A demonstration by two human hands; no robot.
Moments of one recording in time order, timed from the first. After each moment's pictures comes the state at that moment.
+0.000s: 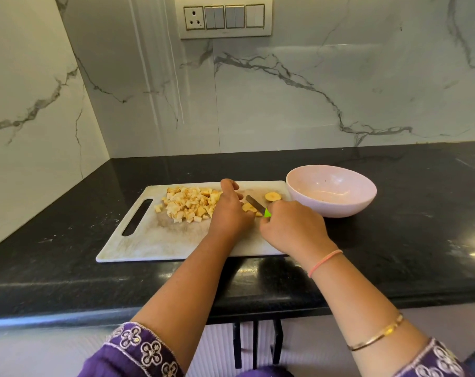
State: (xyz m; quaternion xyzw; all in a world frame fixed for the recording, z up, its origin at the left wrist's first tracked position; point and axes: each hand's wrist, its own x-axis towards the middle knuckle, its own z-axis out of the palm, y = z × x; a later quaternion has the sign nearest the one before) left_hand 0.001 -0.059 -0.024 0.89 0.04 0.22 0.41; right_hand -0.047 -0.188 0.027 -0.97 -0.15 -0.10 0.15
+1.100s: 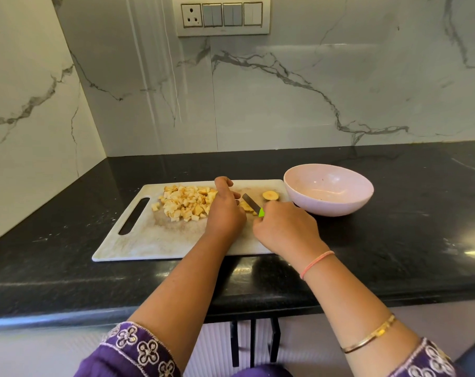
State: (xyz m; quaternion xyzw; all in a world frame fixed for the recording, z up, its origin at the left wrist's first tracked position) left_hand 0.005 -0.057 -0.030 0.88 0.04 0.25 0.40; right_hand -0.055 -0.183 0.031 -0.97 -0.14 -0.07 0.17
